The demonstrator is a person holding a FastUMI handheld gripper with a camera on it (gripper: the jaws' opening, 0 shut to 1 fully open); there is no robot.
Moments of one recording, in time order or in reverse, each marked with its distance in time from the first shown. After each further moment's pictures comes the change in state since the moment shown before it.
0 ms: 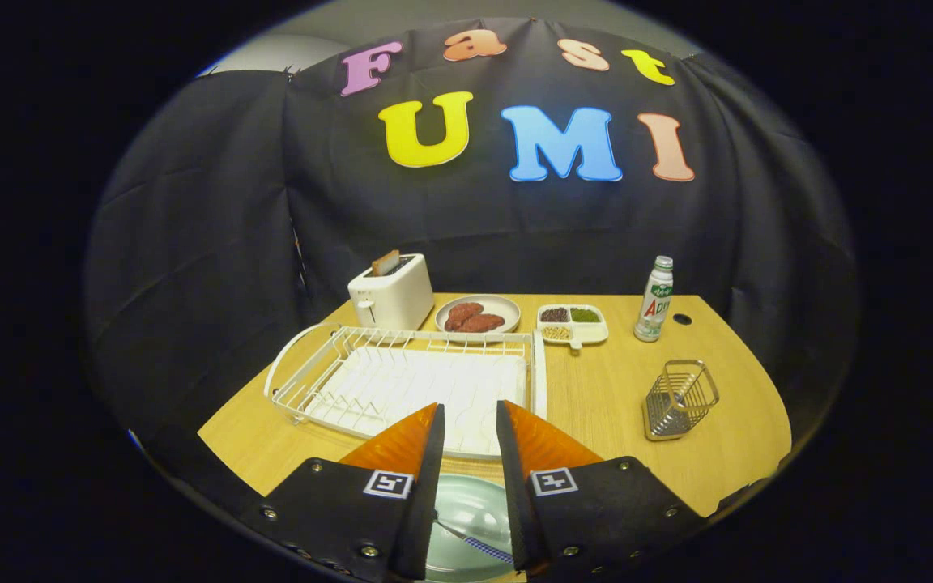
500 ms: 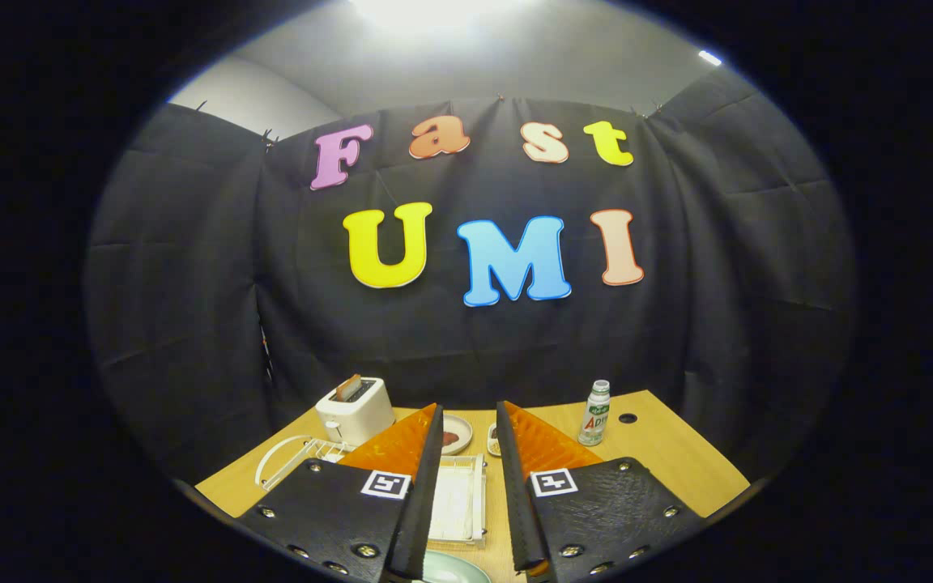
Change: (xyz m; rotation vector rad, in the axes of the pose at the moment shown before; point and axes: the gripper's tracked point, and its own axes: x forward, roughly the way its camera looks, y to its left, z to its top) arm -0.056 -0.056 0.157 0.018 -0.349 -0.138
